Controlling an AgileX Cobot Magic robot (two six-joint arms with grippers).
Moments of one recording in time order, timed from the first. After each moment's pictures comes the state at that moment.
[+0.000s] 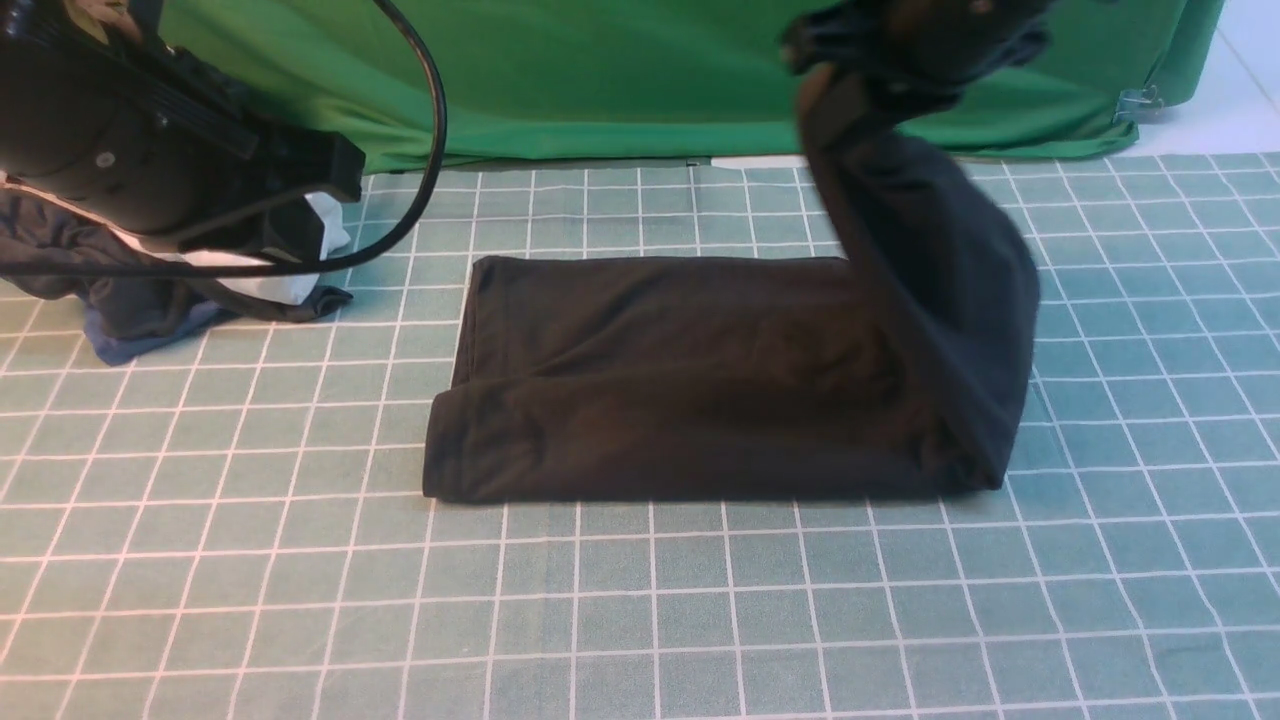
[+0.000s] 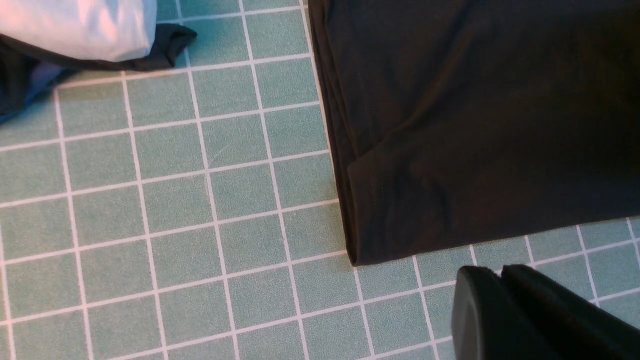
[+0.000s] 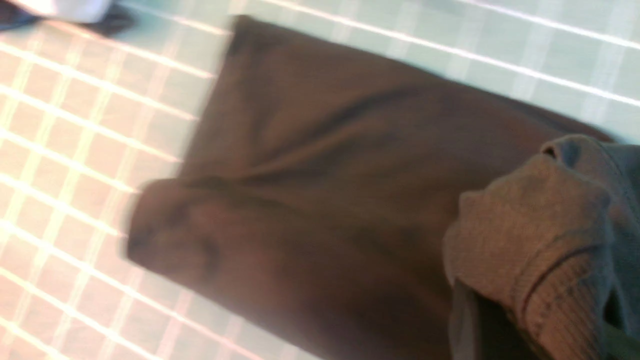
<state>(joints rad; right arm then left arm) 0.46 1.96 -1.98 0.32 1.11 0.00 -0.16 1.36 -1.31 -0.13 1.03 -0.02</state>
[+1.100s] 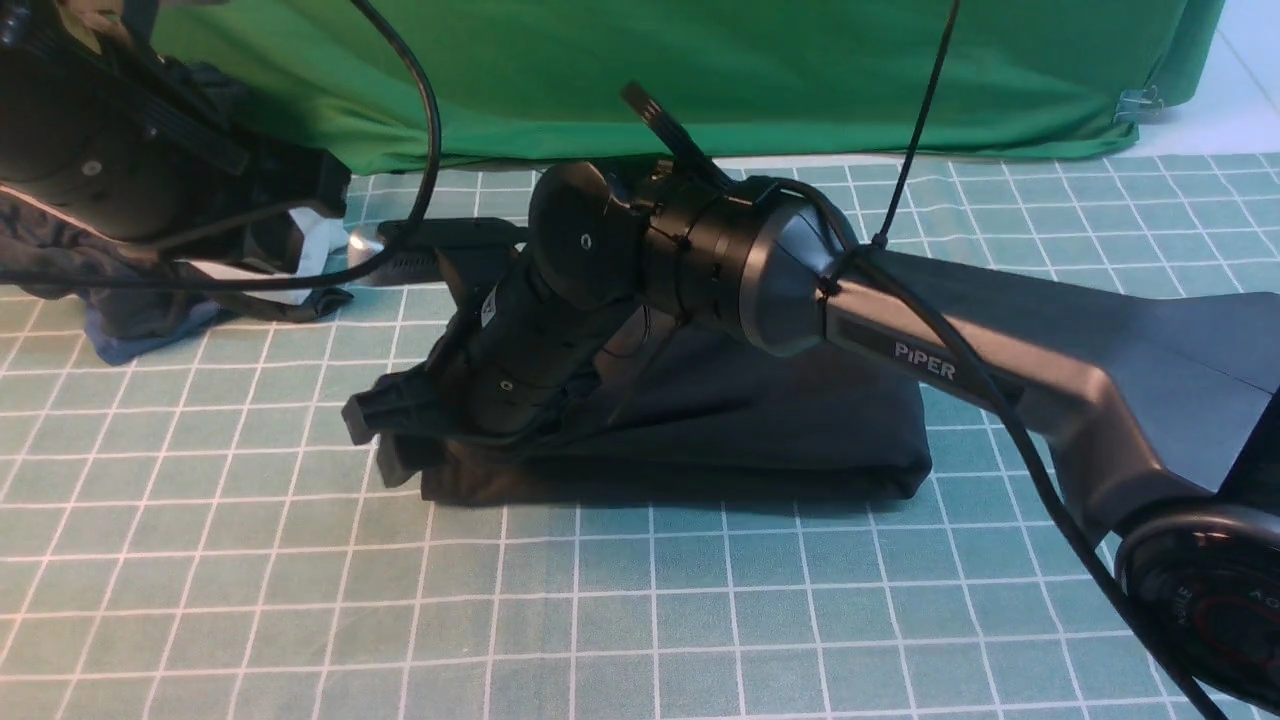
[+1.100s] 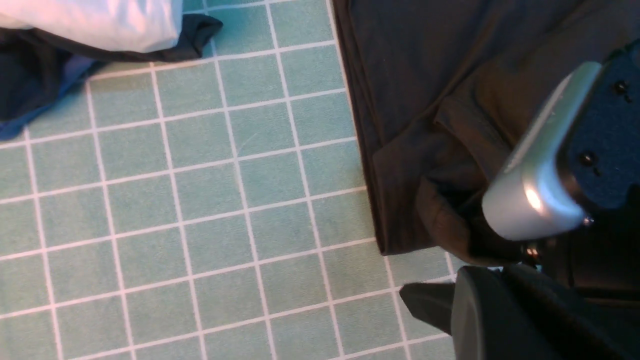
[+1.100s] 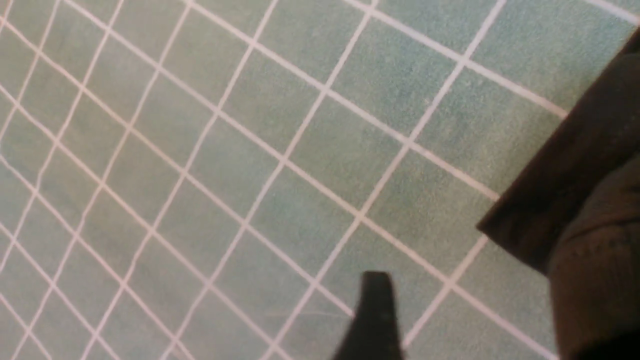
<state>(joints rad) 0.85 2.28 -1.98 0.47 0.85 0.07 -0.16 1.36 -1.31 -0.06 1.06 -0.02</state>
